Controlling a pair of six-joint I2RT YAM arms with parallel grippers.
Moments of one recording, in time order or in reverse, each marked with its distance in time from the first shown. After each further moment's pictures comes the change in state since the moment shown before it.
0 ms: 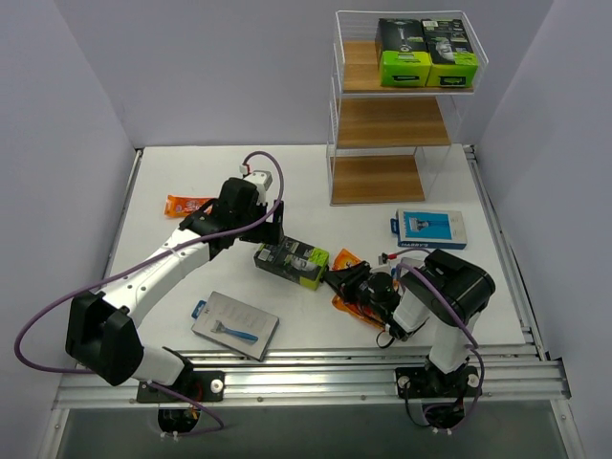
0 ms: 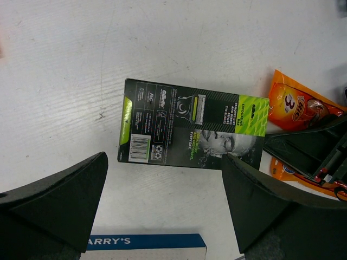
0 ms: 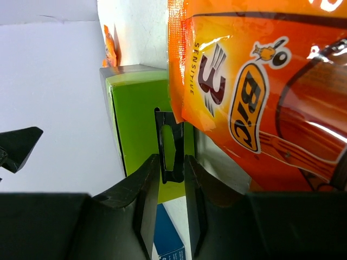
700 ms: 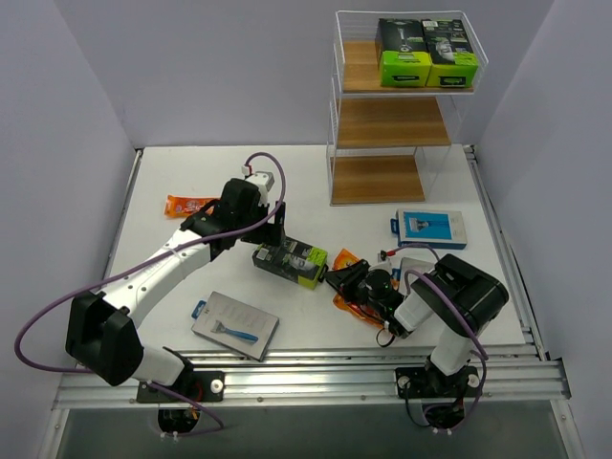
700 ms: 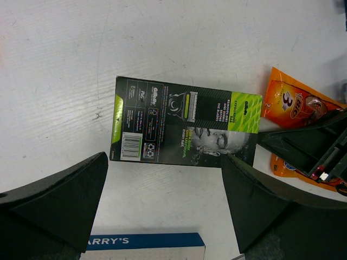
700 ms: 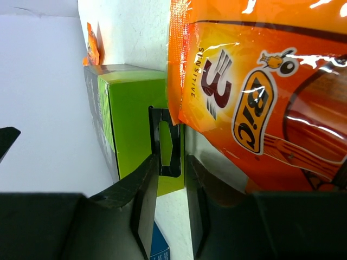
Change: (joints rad) left arm -0.011 0.000 0.000 -0.001 0.000 0.002; right arm 0.000 -0.093 0.026 -0.164 0.018 -0.076
